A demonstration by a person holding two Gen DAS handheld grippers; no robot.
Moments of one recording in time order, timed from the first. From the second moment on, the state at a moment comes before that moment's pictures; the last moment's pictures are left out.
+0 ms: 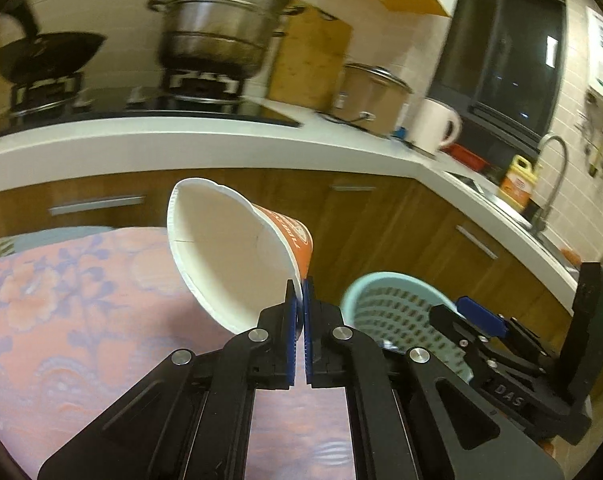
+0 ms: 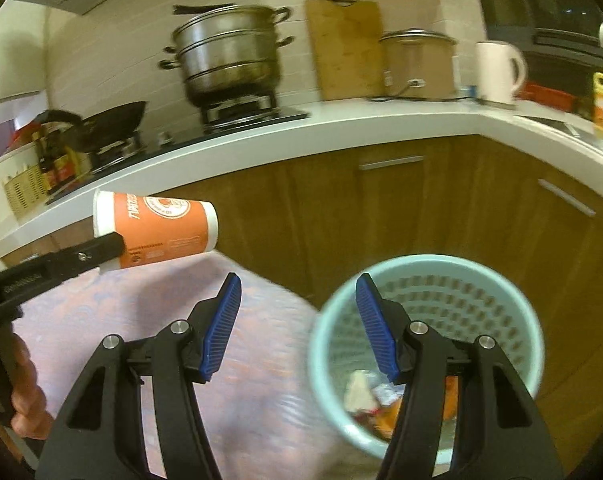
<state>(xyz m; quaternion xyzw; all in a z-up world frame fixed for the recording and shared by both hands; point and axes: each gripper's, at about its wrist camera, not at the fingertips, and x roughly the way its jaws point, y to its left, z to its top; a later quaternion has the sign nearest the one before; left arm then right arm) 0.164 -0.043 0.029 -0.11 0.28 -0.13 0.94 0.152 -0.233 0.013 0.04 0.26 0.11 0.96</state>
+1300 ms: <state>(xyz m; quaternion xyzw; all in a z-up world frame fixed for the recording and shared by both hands) 0.116 -0.090 0.016 -0.01 0.27 -0.07 0.96 0.099 -0.277 0.003 0.05 0.29 0.03 0.96</state>
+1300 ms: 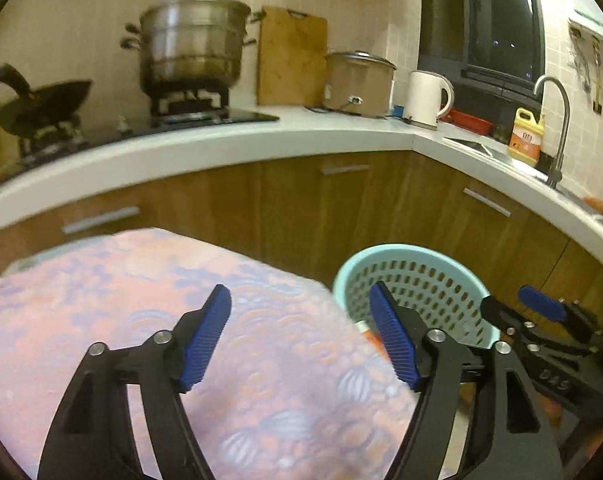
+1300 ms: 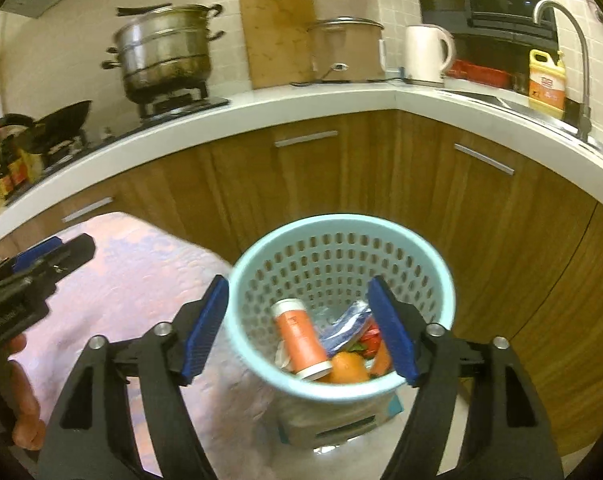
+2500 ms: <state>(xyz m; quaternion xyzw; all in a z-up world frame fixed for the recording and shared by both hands) 0.067 -0.061 -0.001 0.01 0.23 -0.08 0.97 0.047 -0.231 0.008 0.03 0.26 -0.03 0.96</state>
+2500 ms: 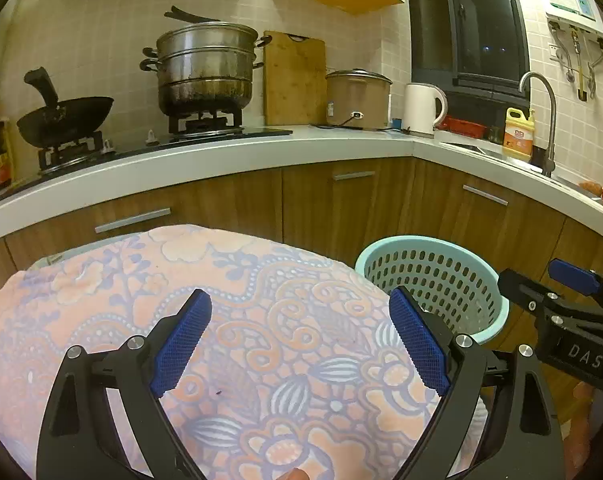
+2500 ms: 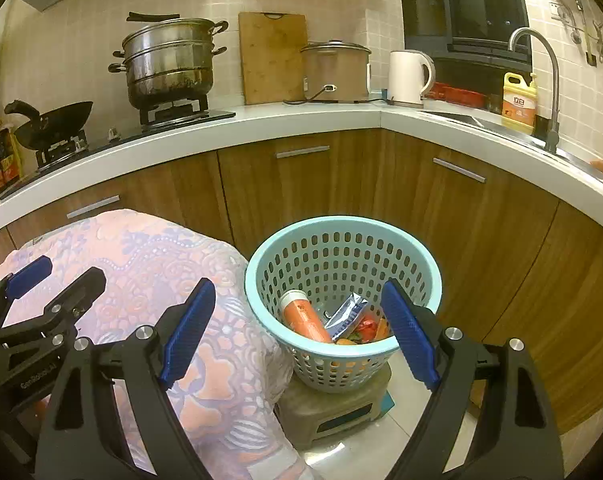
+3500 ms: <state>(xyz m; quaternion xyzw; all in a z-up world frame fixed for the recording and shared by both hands) 0.068 -0.060 -0.002 0.01 0.23 -0.08 0.97 0.042 -0.223 0.009 0.02 0.25 -0.02 0.97</state>
